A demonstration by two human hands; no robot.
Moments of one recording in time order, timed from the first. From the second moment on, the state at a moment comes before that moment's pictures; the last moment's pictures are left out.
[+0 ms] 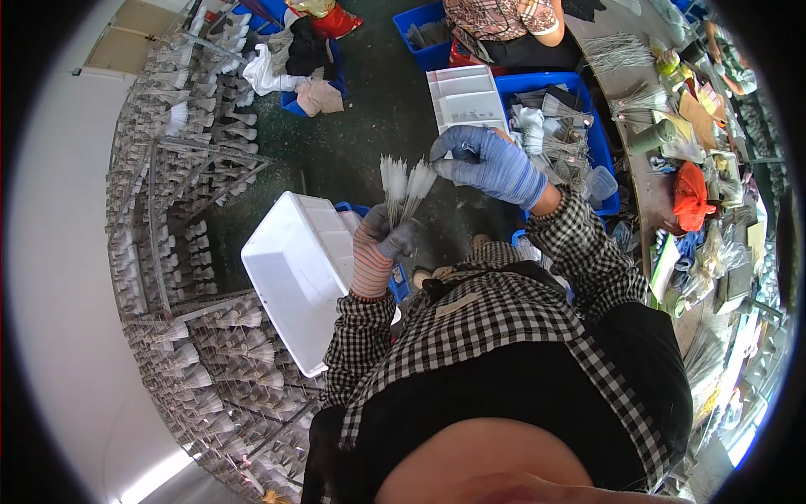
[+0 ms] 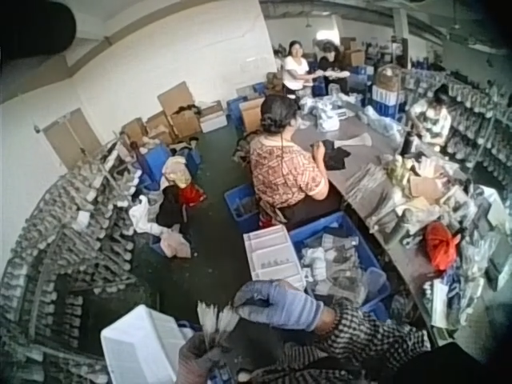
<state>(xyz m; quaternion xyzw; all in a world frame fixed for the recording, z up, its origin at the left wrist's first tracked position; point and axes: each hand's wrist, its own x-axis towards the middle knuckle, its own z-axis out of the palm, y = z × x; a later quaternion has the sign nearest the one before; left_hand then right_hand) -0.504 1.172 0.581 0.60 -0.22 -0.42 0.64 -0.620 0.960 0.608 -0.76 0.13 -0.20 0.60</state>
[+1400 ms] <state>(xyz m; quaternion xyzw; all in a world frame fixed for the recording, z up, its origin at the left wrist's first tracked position) -0.499 1.192 0.575 0.64 -0.16 -0.43 0.61 -0.612 0.967 0.592 -0.71 0.14 -0.27 0.64</state>
